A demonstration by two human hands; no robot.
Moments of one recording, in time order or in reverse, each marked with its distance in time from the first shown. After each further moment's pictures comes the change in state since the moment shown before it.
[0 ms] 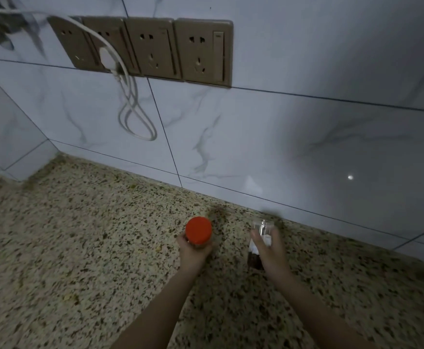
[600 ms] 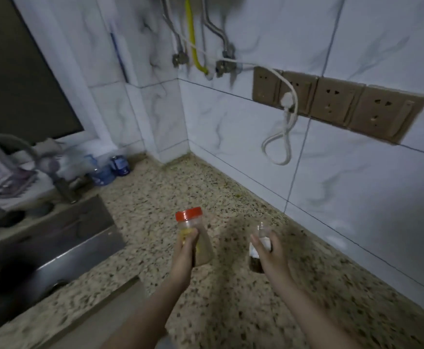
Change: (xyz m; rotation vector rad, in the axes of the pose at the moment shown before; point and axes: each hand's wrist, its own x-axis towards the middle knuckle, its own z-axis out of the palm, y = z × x) left_hand -0.081 0.004 -0.240 -0.588 0.310 0.105; right_hand -0.069 -0.088 0.189 -0.131 -0.477 -0.074
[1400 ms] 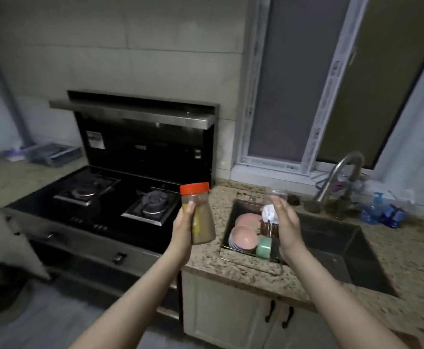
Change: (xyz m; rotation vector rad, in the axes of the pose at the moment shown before) left_hand -0.409 0.165 -0.585 -0.186 0.824 0.631; right_hand -0.406 -0.155 0.554 0.277 -0.905 -0.264
